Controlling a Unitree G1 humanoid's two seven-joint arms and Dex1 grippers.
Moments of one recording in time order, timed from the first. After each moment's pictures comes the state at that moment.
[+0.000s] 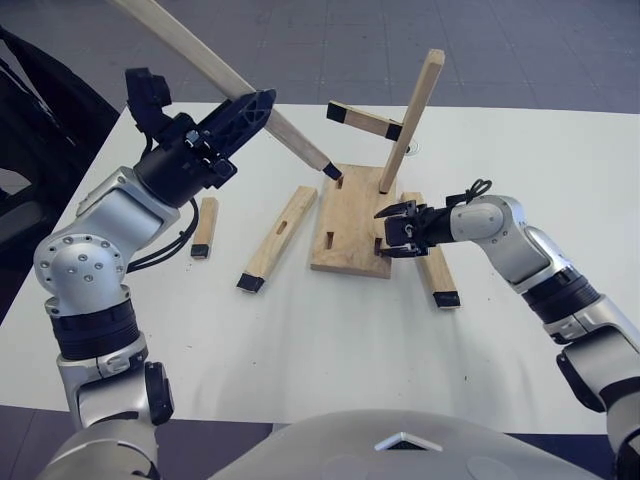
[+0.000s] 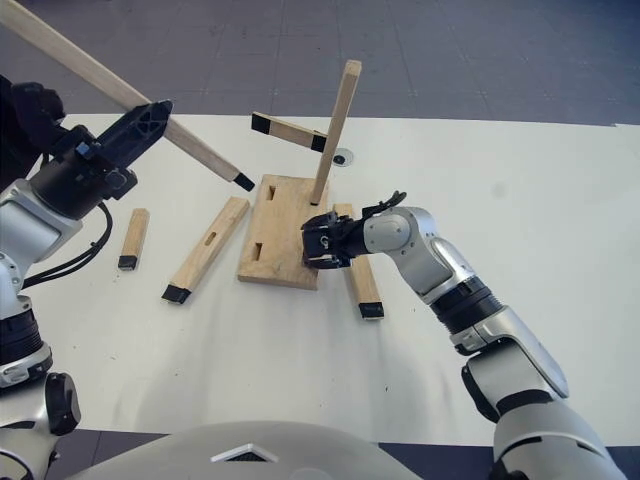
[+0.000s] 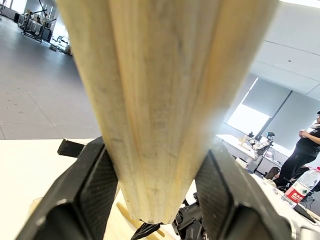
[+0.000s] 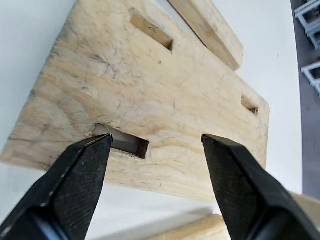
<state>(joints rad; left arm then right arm) -0.34 0.58 0.30 -0.24 -1.27 0.81 -0.42 -0.61 -0.59 0.62 0.16 -0.29 -0.08 0.98</state>
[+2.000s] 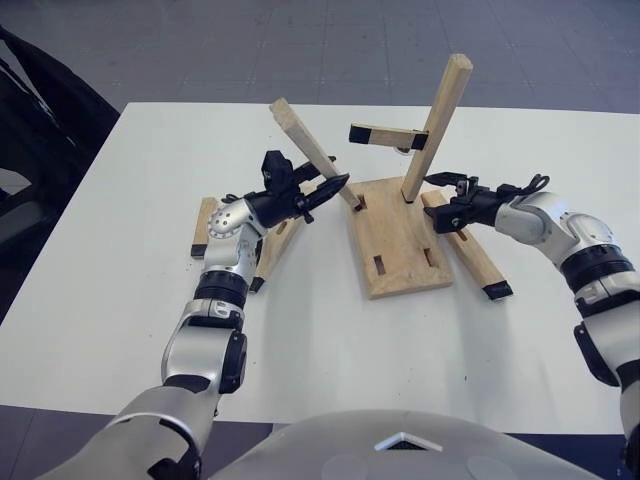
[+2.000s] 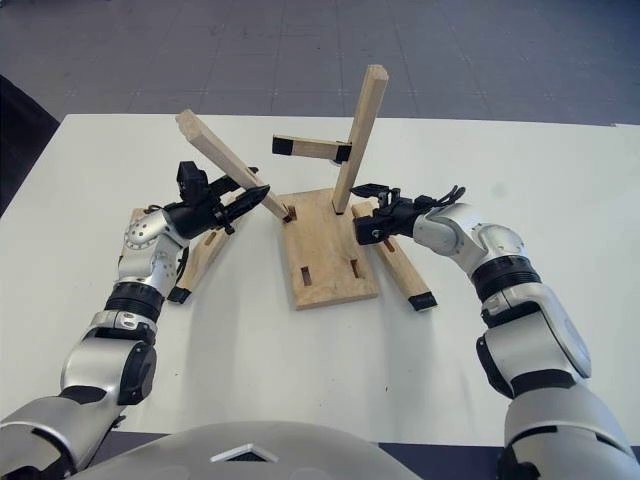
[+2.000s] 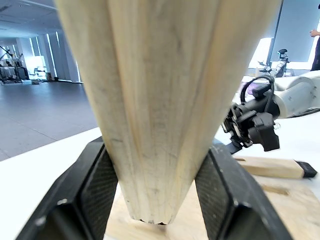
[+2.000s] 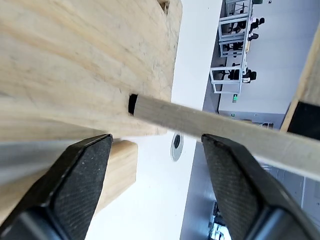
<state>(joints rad) -0.60 0.22 0.04 0.82 -0.39 -0.29 -1.09 -0.73 -0.63 0.53 0.89 -0.70 -0.71 0.30</state>
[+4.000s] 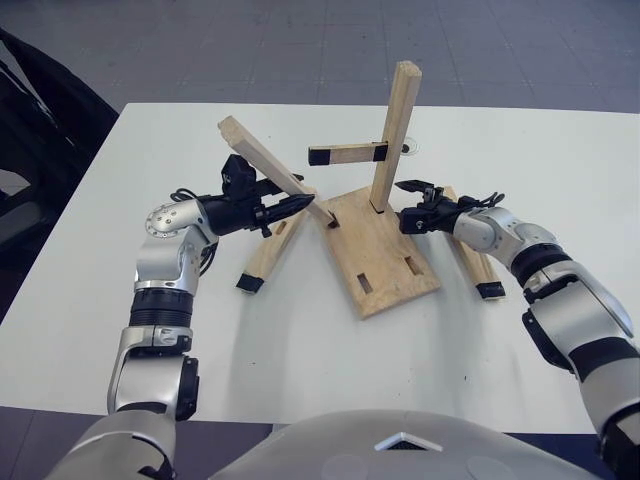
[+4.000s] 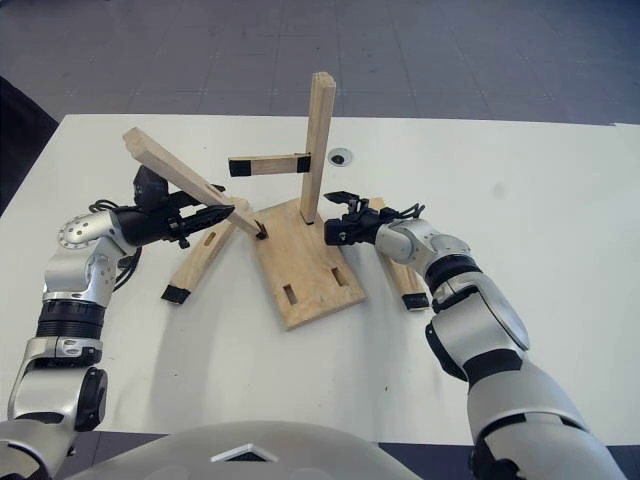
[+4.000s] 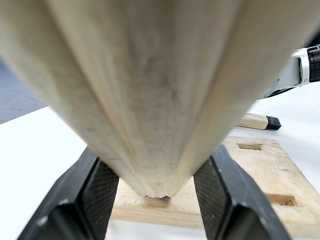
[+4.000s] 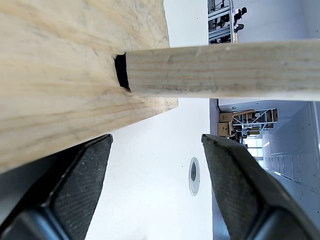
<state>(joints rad) -0.41 0.45 0.04 0.38 -0.37 0.12 -1.15 -0.83 -0.39 0.60 1.22 -0.68 -0.76 0.11</state>
